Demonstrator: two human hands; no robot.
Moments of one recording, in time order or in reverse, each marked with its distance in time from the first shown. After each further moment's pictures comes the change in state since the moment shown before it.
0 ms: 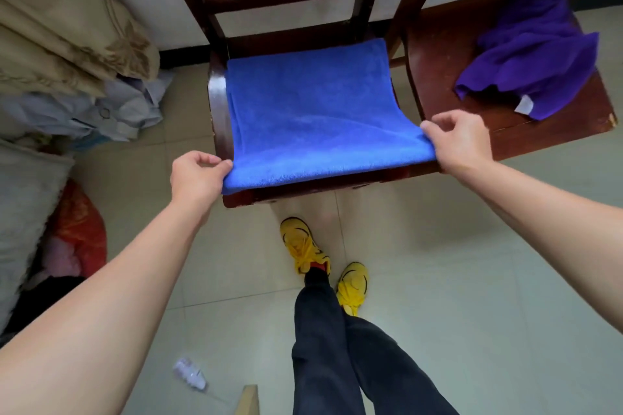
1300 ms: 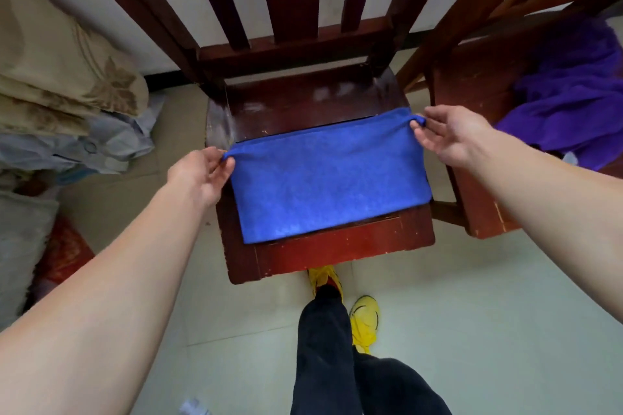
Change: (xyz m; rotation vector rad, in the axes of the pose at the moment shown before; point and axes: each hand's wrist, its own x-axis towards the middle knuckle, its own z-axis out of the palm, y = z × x) left_hand 0.151 0.090 0.037 -0.767 -0.143 -0.586; right_hand 0.147 -0.091 0.050 1.035 -0.277 0.708
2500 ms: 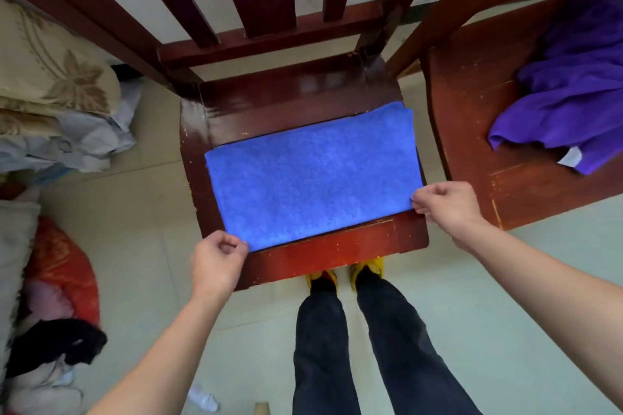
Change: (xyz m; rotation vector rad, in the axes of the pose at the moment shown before) left_hand -0.020 -0.119 -0.053 0.980 0.066 0.329; right_hand -0.001 0.086 -0.075 -0.852 0.185 -0.141
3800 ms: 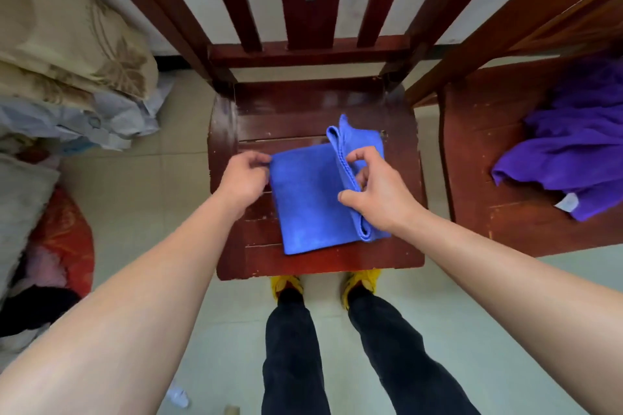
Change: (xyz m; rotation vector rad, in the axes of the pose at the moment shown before) left_hand 0.045 0.100 -0.008 -0.185 -0.188 0.088; right_hand -0.071 -0.103 0.047 -0.318 -0.361 -0.629
